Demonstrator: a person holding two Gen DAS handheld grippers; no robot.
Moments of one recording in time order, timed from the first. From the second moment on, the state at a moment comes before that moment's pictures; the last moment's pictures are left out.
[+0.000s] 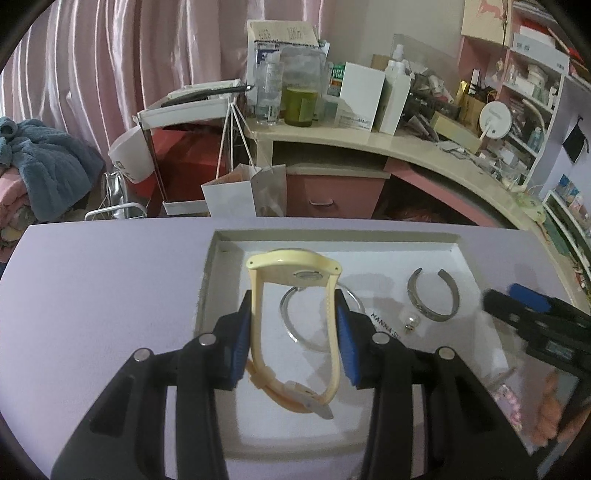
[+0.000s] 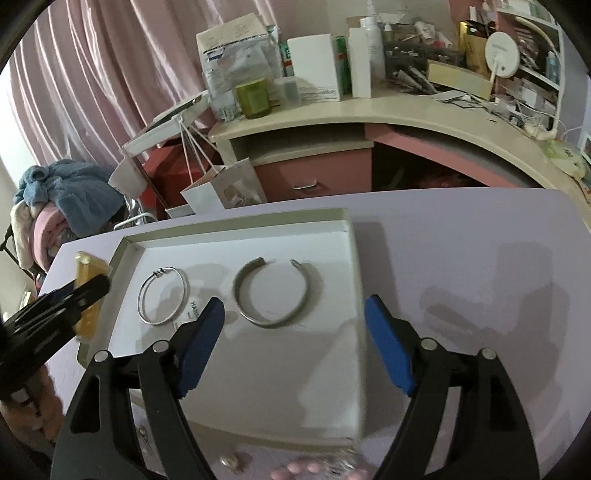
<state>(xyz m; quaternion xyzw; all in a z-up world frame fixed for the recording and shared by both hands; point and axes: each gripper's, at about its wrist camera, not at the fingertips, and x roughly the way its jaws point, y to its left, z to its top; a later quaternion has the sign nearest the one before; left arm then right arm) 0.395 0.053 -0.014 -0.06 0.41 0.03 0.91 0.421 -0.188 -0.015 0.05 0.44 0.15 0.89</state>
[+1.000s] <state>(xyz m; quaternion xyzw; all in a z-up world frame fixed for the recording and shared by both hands) 0.168 0.067 0.039 -0.05 0.32 0.06 0.94 0.225 -0.214 -0.014 0.01 0.38 0.19 0.91</state>
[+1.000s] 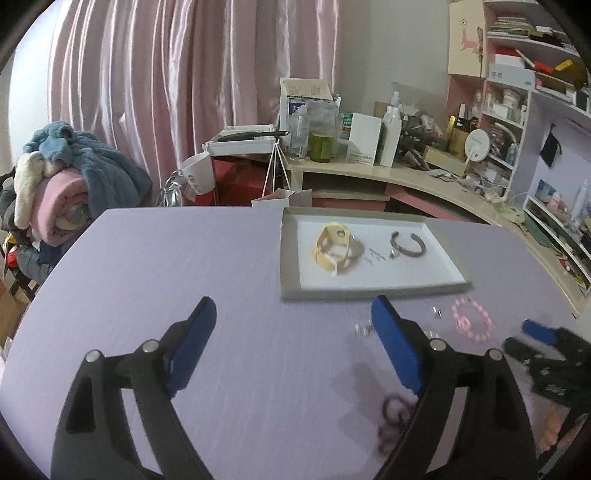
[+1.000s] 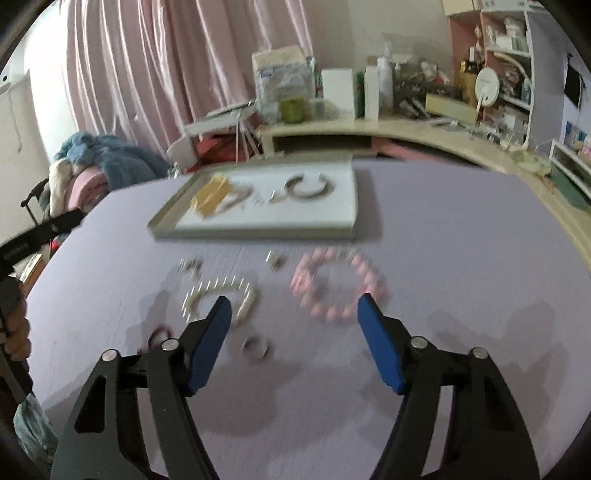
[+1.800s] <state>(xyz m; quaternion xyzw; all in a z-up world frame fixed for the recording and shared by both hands) 0.092 0.053 0.021 -0.05 0.34 0.04 0.94 0.211 -0.157 -0.058 -0.07 0.43 0.16 0.89</state>
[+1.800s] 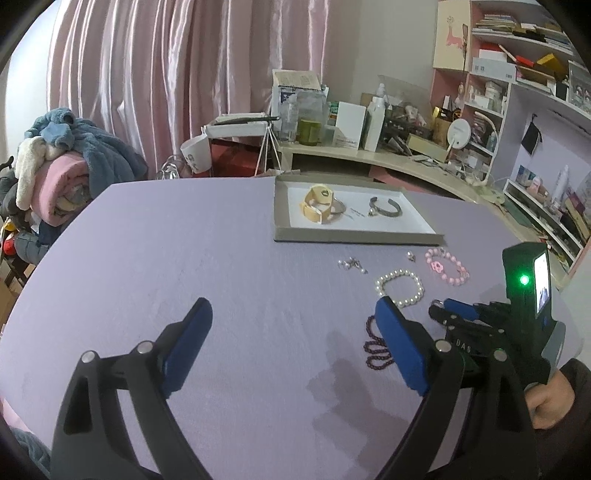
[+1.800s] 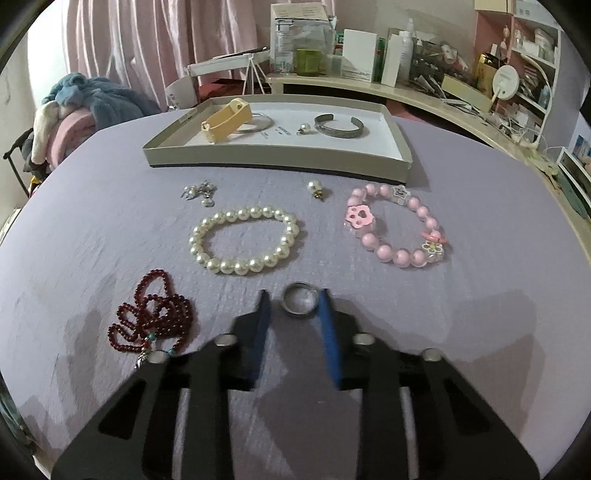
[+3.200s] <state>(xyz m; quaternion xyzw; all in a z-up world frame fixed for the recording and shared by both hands) 0.139 -0.011 -0.023 0.00 0.42 -0.02 0.91 0.202 -0.220 0.003 0.04 0.39 0.16 0.91</state>
